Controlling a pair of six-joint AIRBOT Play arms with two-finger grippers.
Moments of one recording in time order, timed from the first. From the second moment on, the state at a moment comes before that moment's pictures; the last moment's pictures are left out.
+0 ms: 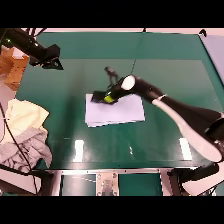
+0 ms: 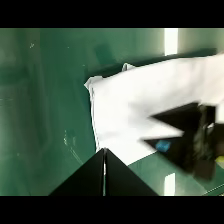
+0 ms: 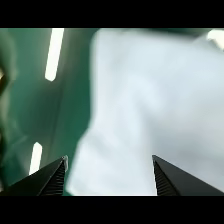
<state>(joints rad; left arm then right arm) -0.01 -1.67 2.04 1.12 -1.68 -1.62 0.51 -1.68 1.43 -0.95 0.88 1.67</state>
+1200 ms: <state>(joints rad) 0.00 -1.67 2.04 1.12 -1.69 -1.65 -0.03 -1.70 1.17 -0.63 1.13 1.21</state>
